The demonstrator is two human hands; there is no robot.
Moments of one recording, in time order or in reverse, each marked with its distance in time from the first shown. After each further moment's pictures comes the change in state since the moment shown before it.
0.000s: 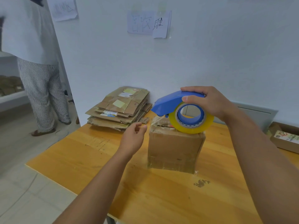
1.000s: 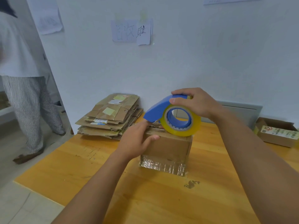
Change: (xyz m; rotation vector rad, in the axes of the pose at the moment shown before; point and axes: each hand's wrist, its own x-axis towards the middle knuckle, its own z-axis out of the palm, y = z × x) left_hand 0.014 0.017 0.025 0.541 -0.112 0.757; right_hand -0.006 0.005 -0.016 -0.044 0.050 0.047
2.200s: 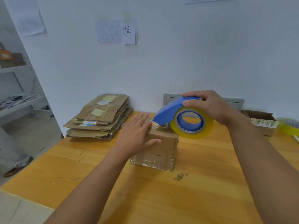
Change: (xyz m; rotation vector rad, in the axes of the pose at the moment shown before) left_hand 0.013 0.041 0.003 0.447 -0.204 0.094; right_hand -0.058 0.032 -0.045 0.128 0.105 0.056
